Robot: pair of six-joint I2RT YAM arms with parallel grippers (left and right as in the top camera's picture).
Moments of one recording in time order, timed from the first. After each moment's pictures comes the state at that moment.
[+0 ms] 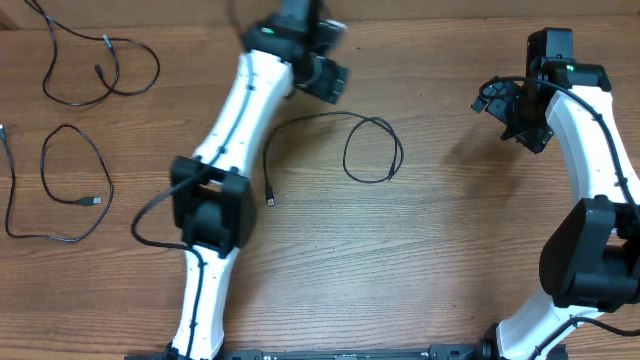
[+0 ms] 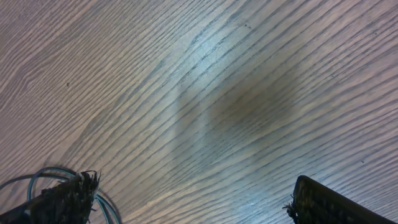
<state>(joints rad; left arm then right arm) -0.39 2.38 2.33 -1.03 0.14 0.17 -0.12 1.89 1.62 -1.00 0.00 0.54</state>
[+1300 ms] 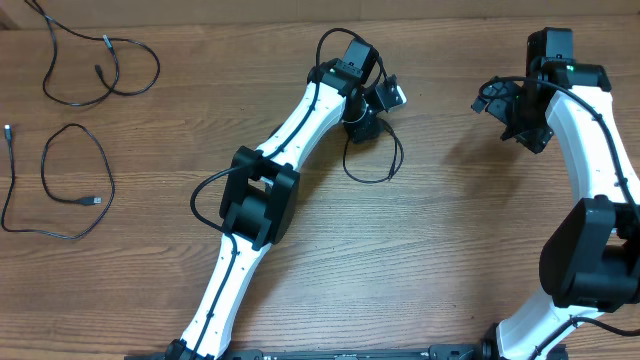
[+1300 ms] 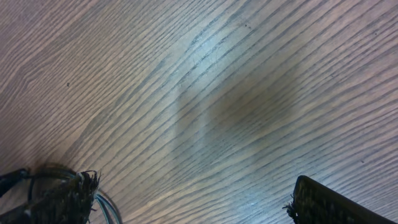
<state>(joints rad) -0.51 2.62 2.32 -0.90 0.25 0.64 -0.12 1.89 1.62 -0.99 0.00 0.54</state>
